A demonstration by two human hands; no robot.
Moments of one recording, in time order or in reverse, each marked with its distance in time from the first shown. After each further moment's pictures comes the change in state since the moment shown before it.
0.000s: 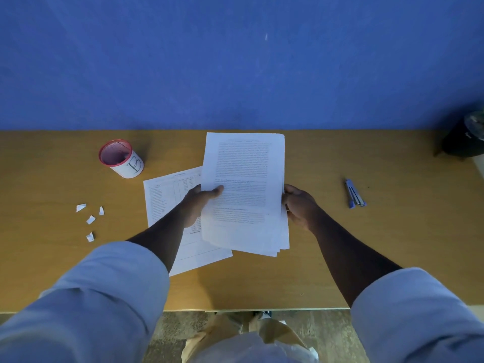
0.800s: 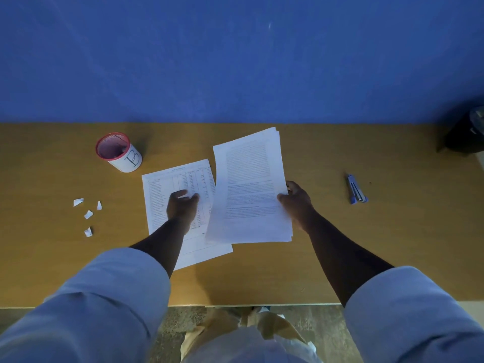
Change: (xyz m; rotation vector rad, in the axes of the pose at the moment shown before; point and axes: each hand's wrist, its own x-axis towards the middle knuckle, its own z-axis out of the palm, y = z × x) left_hand 0.011 -0.041 -0.015 0.146 0.684 -0.092; right_hand 0.000 0.009 0.014 -0.318 0.200 -0.093
